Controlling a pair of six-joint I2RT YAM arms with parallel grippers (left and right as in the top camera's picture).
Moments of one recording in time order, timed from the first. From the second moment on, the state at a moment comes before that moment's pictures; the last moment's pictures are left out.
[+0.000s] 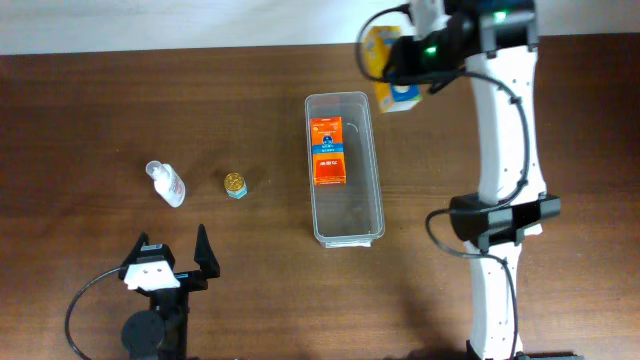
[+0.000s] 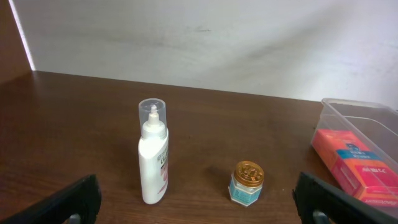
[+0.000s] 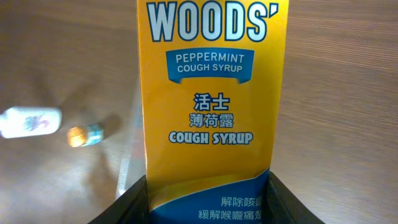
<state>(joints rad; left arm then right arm) 0.14 0.01 0.01 -0.07 0.07 -0.10 0.19 2.41 2.99 -1.69 -0.33 0.05</state>
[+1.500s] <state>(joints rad) 0.14 0.01 0.01 -0.07 0.07 -0.10 0.49 2.40 2.51 -1.47 -0.03 0.41</state>
